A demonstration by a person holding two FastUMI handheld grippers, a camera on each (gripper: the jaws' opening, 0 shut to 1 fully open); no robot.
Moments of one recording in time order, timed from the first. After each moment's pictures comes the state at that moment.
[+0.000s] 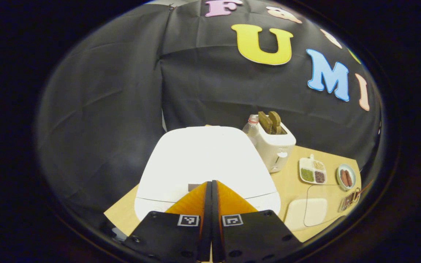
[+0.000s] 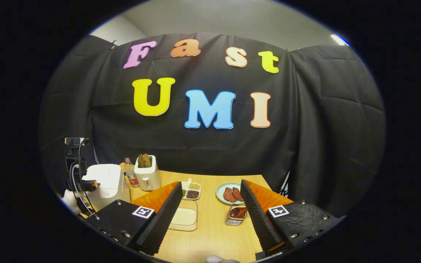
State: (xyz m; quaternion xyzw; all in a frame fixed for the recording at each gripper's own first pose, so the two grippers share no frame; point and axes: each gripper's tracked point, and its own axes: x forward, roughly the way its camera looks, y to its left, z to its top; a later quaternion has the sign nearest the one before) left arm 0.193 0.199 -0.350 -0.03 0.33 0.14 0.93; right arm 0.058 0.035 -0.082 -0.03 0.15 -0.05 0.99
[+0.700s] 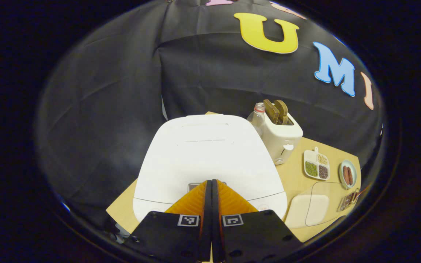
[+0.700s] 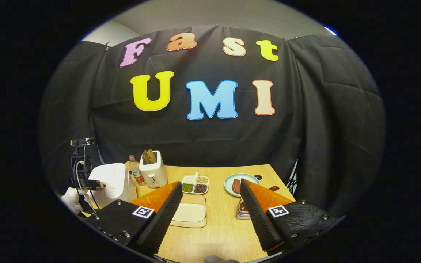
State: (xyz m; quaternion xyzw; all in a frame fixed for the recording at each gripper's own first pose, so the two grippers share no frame) left arm 0.196 0.206 -0.360 -0.04 0.39 0.14 0.91; right arm 0.064 0.045 -0.109 0.01 0.18 -0.03 0.98
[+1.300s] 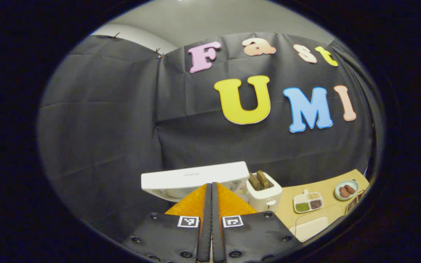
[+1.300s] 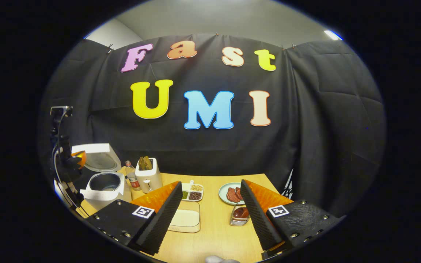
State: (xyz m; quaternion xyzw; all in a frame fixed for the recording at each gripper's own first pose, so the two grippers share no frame) left arm 0.198 0.165 -0.145 0.07 0.07 0.11 0.99; right arm 0.060 0.030 -0.089 -0.02 0.12 -0.05 0.99
